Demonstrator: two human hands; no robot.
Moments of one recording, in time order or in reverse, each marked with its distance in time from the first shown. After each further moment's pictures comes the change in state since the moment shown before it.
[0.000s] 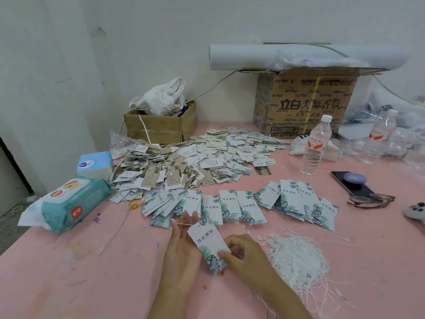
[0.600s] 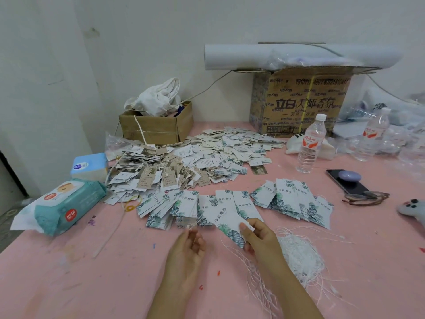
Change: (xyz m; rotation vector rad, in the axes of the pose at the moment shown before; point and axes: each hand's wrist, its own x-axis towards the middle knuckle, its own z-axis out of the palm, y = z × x) left_hand 0.004 -0.012 -0.007 0.224 0.256 -0.071; right_hand 0.006 -0.005 -0.025 0.619 0.253 0.190
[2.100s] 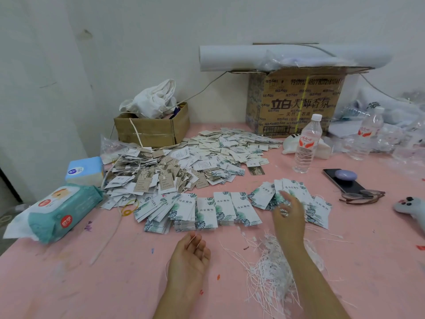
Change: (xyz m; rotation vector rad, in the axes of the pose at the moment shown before) left_hand -0.004 -0.004 0.006 0.013 0.059 -0.071; right_hand 0.060 -0.012 -0.047 -0.396 0.503 -0.346
